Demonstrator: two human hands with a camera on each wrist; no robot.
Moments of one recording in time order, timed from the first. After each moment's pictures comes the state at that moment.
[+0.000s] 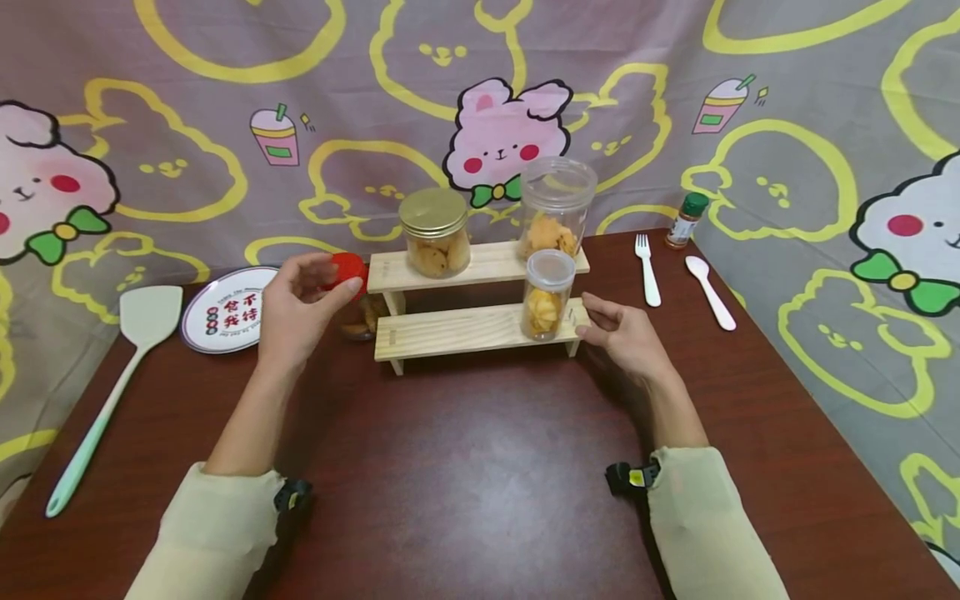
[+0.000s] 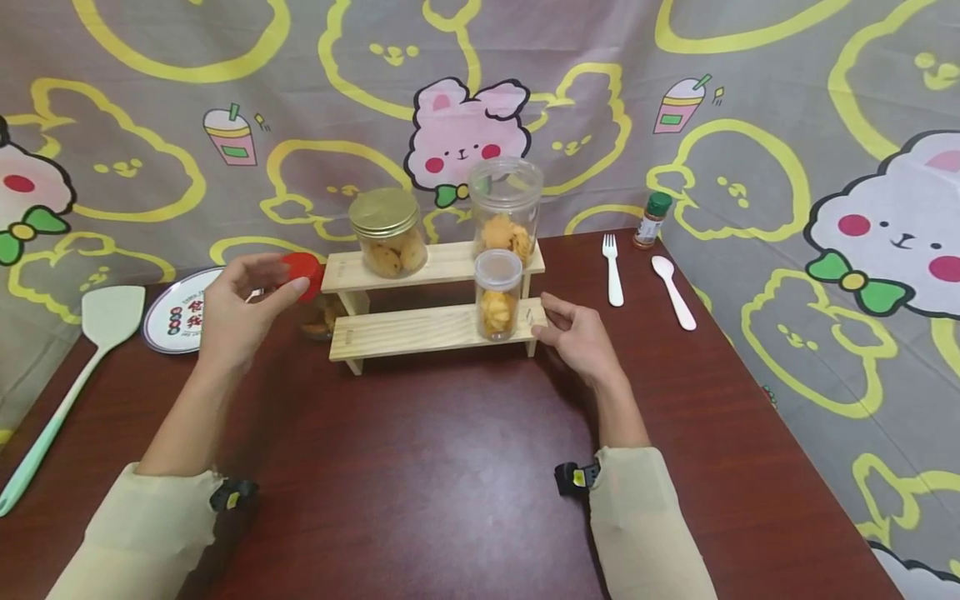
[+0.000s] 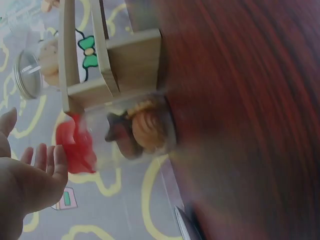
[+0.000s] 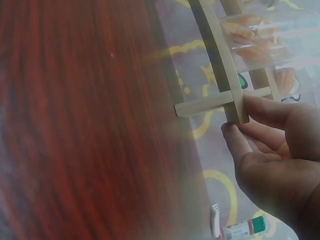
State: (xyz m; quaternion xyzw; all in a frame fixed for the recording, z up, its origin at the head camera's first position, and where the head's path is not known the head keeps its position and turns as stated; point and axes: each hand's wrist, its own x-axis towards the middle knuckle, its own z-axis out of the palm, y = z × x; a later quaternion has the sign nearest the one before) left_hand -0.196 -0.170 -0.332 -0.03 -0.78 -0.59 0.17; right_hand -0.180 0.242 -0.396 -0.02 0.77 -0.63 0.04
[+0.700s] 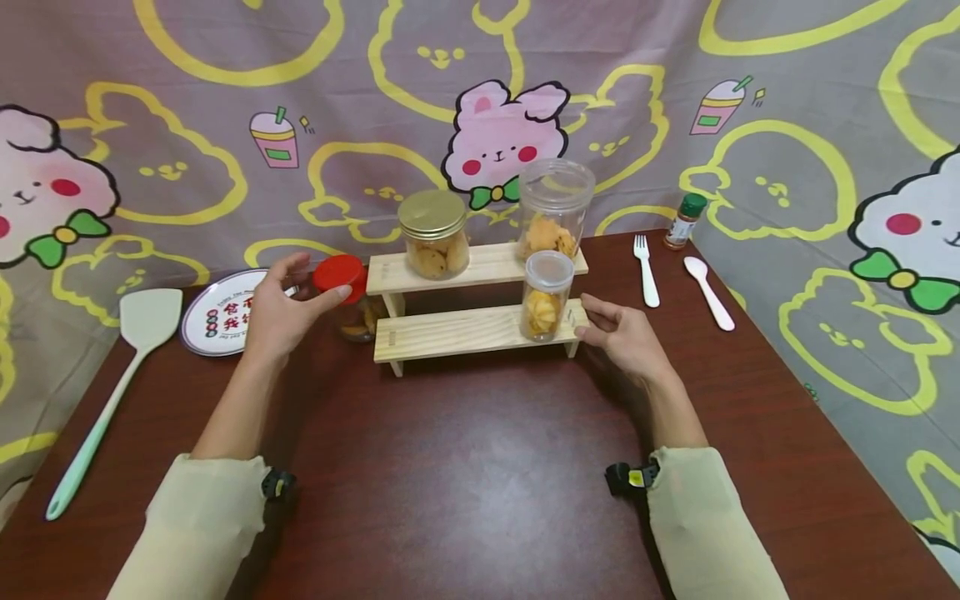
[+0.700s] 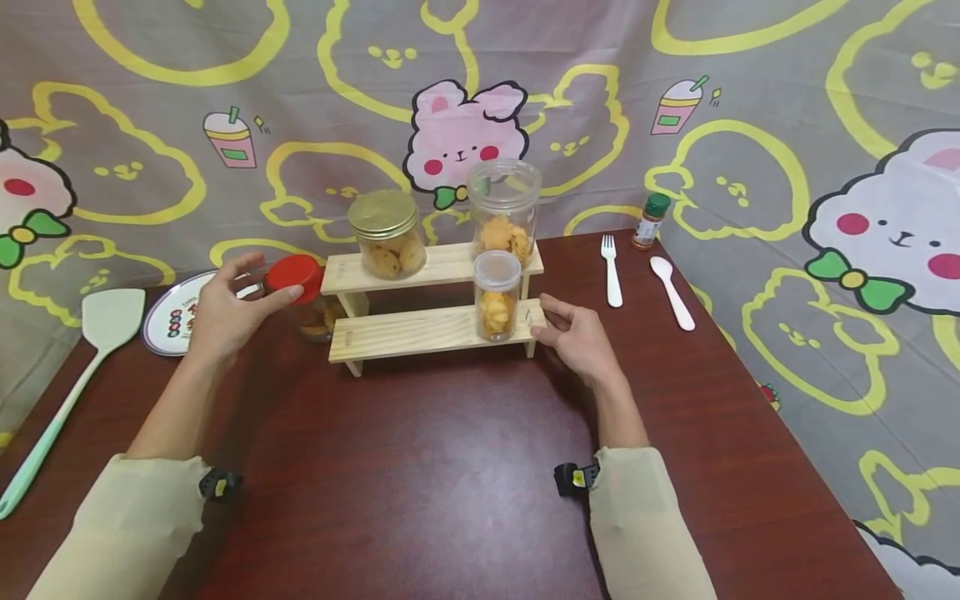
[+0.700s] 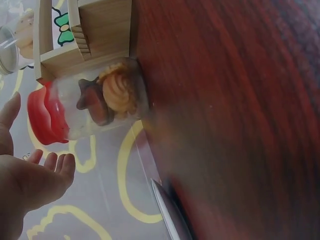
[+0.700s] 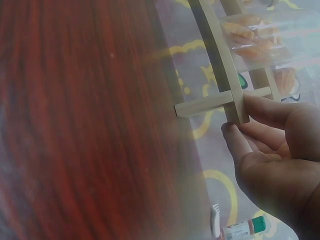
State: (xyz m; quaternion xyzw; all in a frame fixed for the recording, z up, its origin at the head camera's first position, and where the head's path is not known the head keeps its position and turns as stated) left_hand -0.213 -0.197 -0.336 0.03 -0.85 -0.51 0.10; right_hand -0.181 0.243 -0.398 -0.03 0.78 -0.63 0.04
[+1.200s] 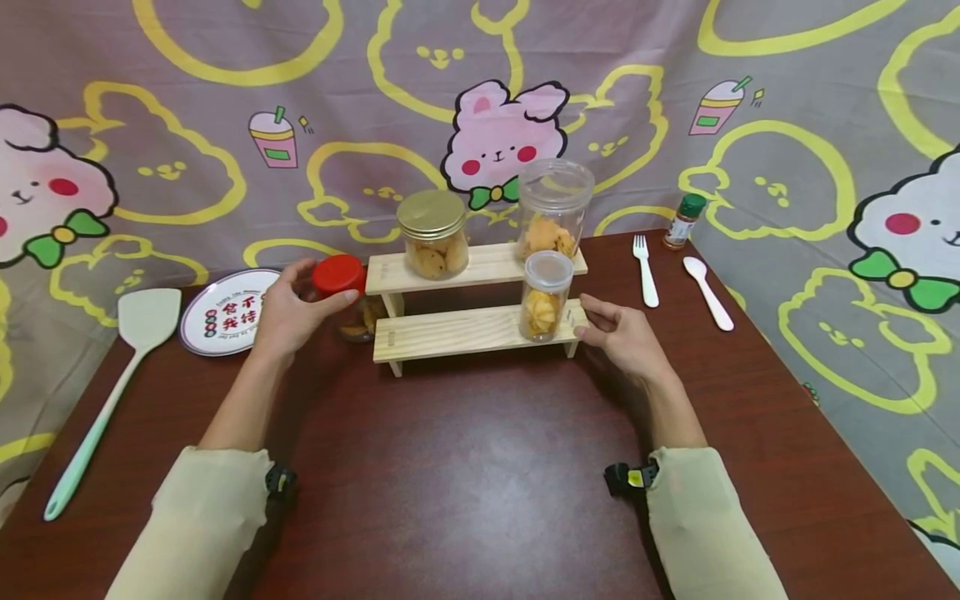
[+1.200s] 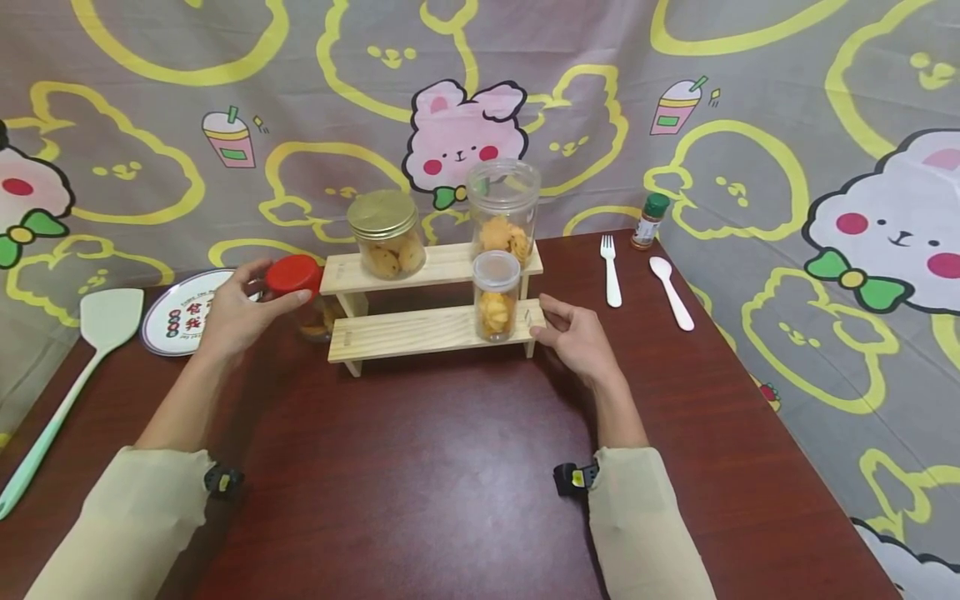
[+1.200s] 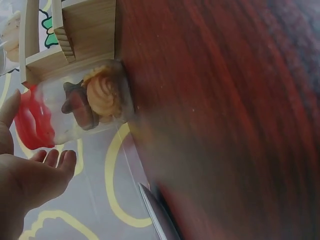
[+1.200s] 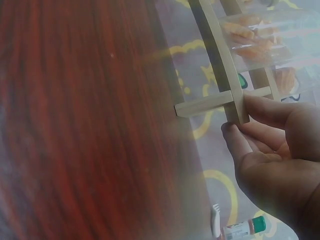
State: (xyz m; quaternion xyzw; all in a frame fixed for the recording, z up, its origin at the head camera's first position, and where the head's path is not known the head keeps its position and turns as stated) left_hand -0.224 -0.199 -0.349 0.02 -0.85 -0.53 0.05; right_hand -0.181 0.243 -0.399 -0.02 0.78 -0.62 0.03
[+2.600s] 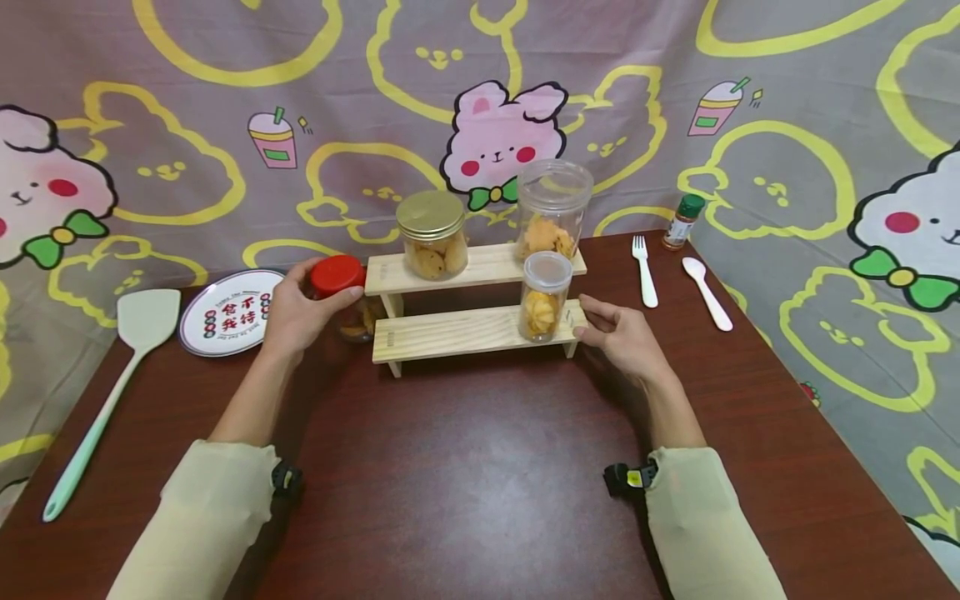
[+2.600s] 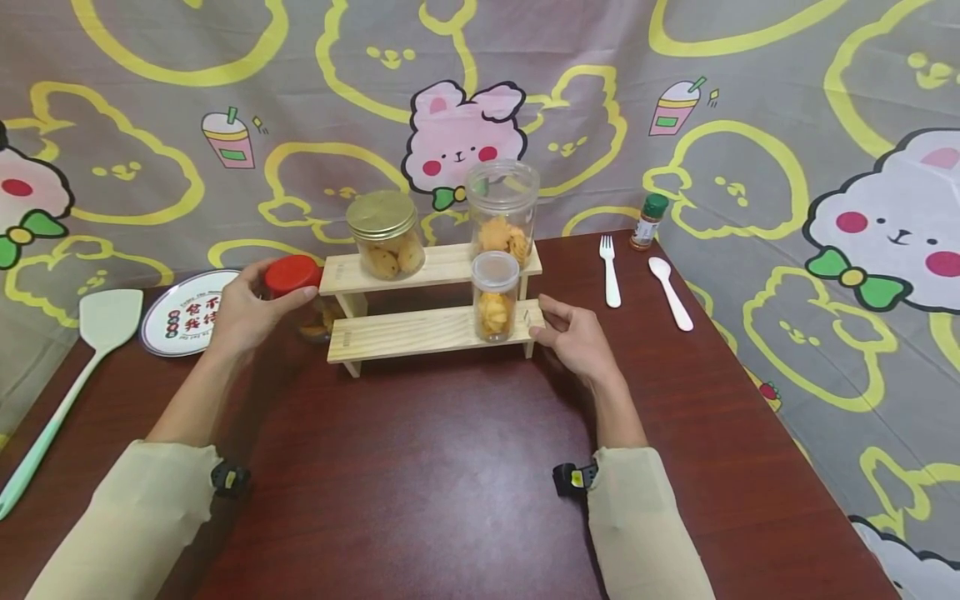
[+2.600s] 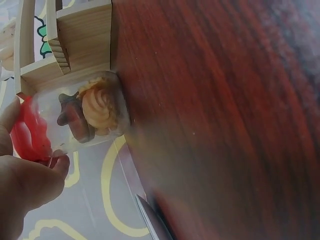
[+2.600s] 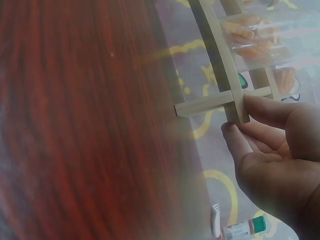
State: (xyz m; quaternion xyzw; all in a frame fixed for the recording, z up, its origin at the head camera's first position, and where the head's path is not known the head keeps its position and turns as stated) left_hand -0.231 -0.191 -0.356 0.01 -0.84 -0.53 0.09; right_hand -0.182 0.243 -0.402 -0.02 0.79 -0.61 0.04
